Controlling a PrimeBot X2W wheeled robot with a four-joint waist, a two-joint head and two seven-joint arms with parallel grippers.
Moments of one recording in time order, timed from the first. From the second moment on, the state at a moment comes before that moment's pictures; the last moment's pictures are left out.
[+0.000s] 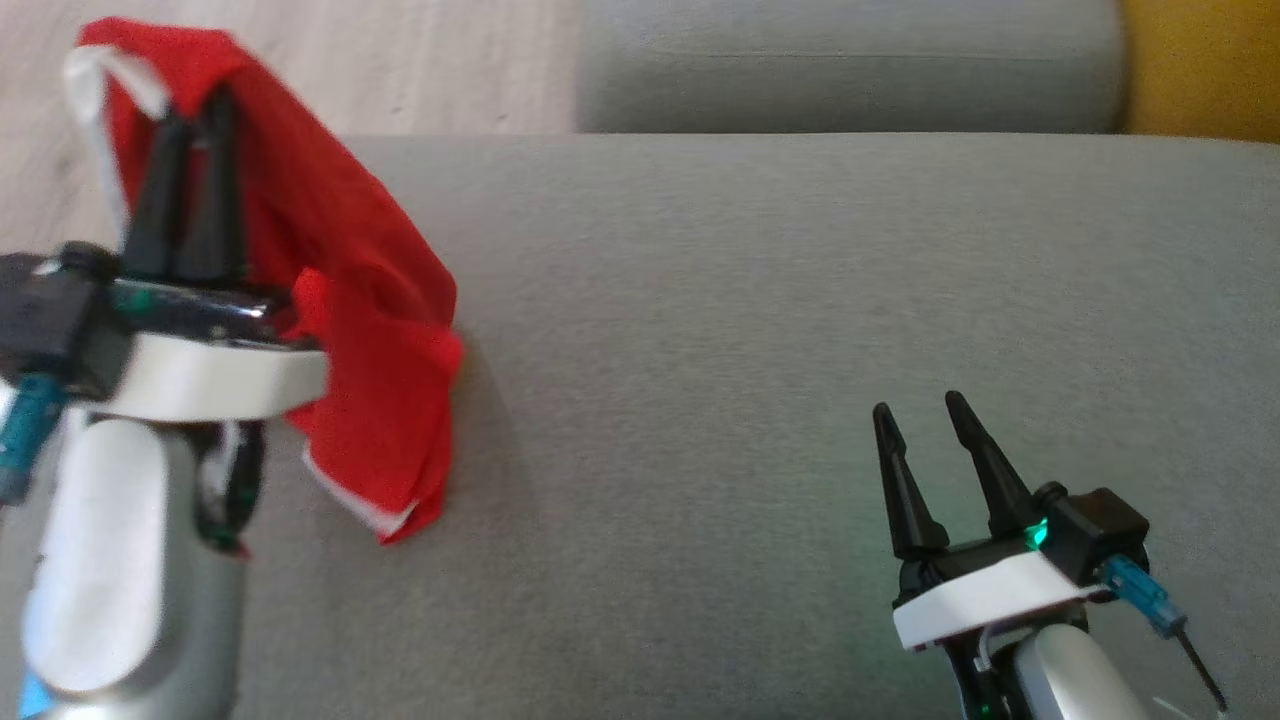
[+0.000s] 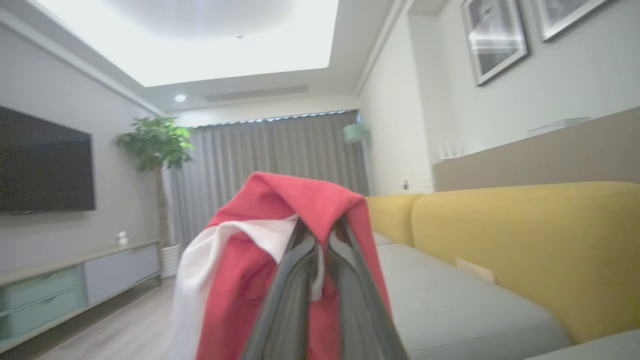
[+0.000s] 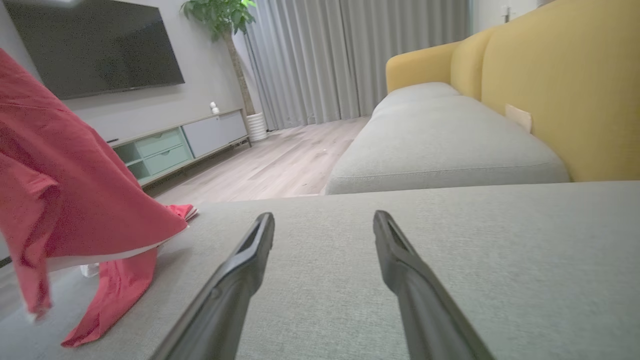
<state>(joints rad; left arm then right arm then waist) -0.38 0.20 -0.09 -0.01 -0.13 -0.05 -0.26 -0.06 -0.05 0.20 0.27 0.23 0.13 -0.25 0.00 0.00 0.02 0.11</state>
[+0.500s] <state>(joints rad) -0.58 0.10 -0.28 0.06 -0.09 -0.09 -0.25 -0.05 -0.05 0.22 0.23 0.27 0.13 -0.25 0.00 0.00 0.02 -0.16</state>
